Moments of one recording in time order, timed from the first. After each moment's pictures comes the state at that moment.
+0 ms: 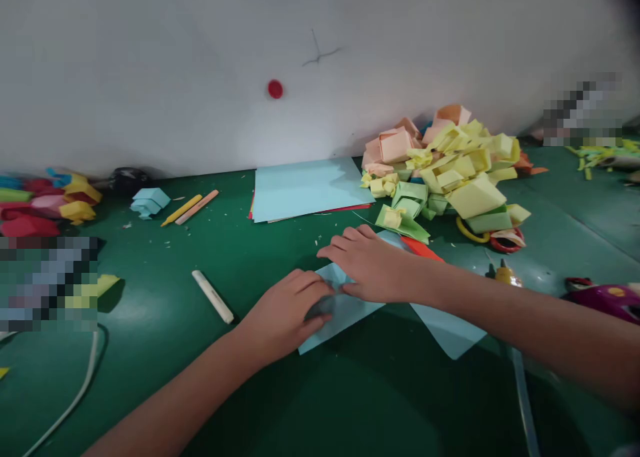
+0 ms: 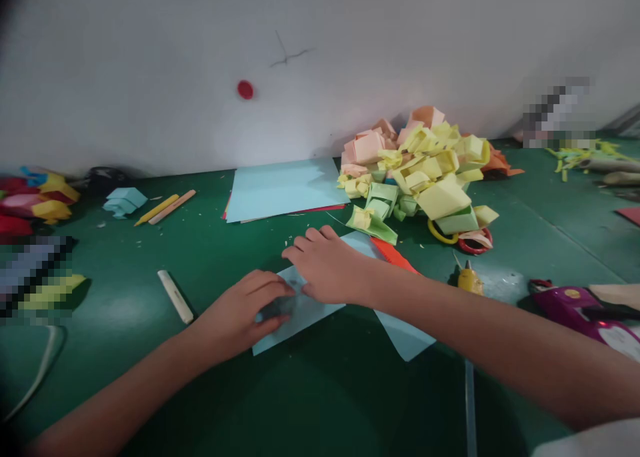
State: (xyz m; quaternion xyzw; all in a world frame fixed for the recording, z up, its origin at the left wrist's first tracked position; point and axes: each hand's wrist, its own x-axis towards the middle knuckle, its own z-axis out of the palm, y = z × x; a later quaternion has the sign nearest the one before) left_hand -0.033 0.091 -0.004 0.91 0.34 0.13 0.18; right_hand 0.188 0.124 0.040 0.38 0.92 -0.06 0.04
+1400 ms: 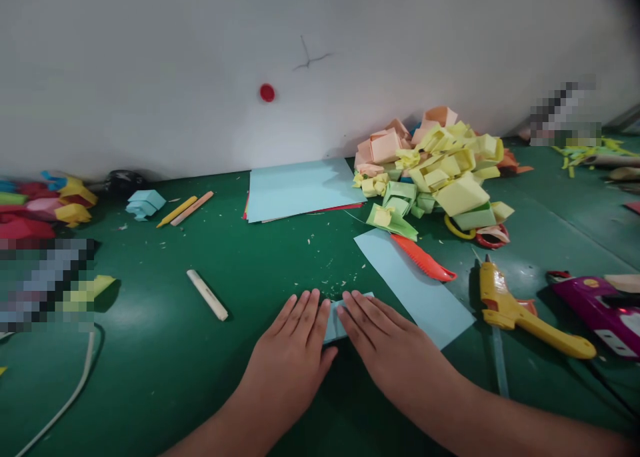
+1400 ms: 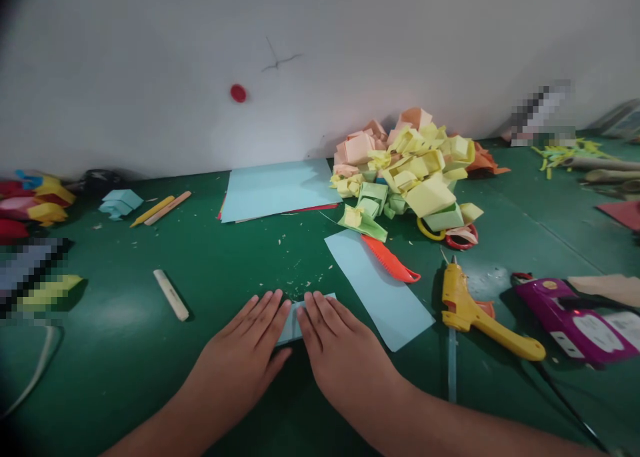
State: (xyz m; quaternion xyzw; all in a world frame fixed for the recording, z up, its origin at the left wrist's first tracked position) left_hand -0.014 0.018 -0.027 0.91 0.37 0.13 -0.09; right_hand 0.201 0.000 -0.027 0.40 0.90 0.13 -0.11
